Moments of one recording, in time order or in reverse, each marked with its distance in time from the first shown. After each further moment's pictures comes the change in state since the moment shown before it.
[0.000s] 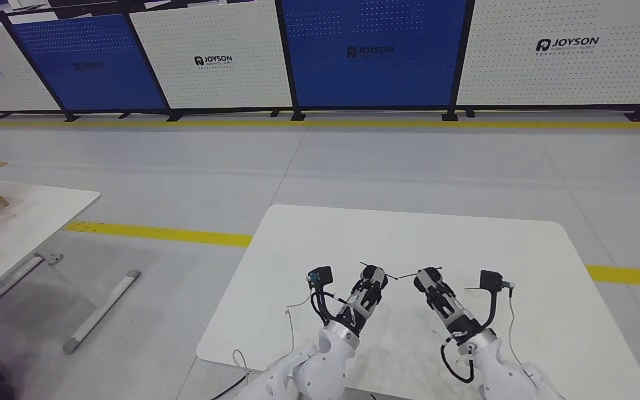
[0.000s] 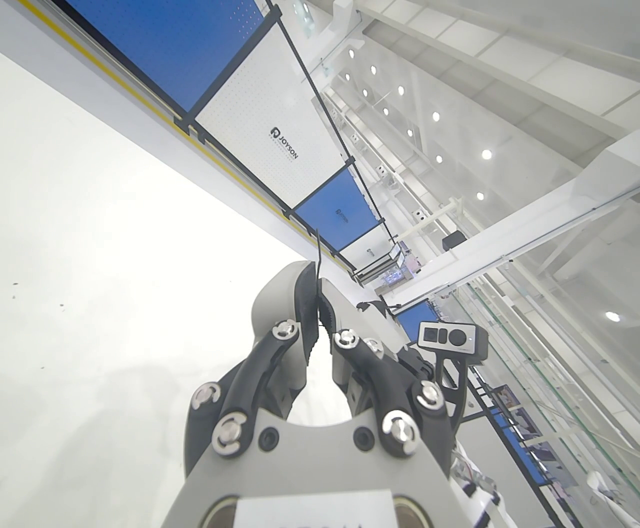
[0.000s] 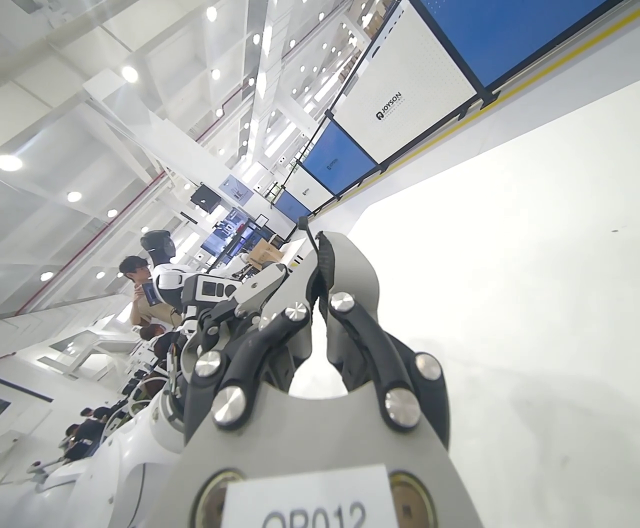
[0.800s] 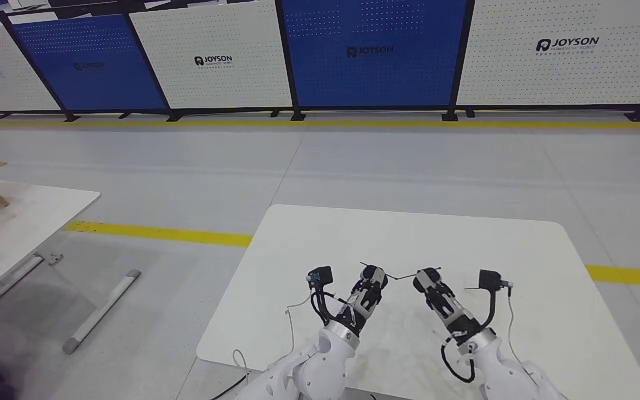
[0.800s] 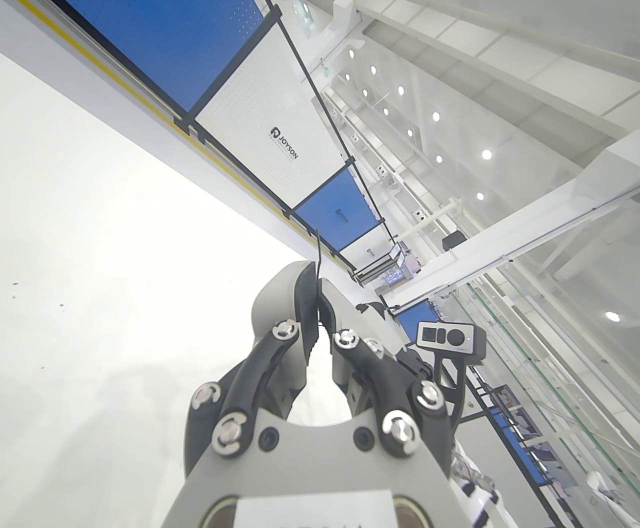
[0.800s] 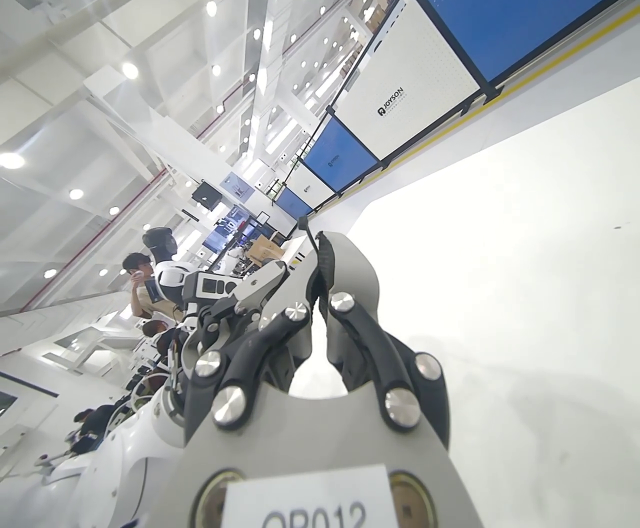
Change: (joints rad) left arm 0.000 0.000 0.000 0.000 0.000 0.000 0.000; right arm 0.026 0.019 -0.031 0.012 0.025 0.009 0.003
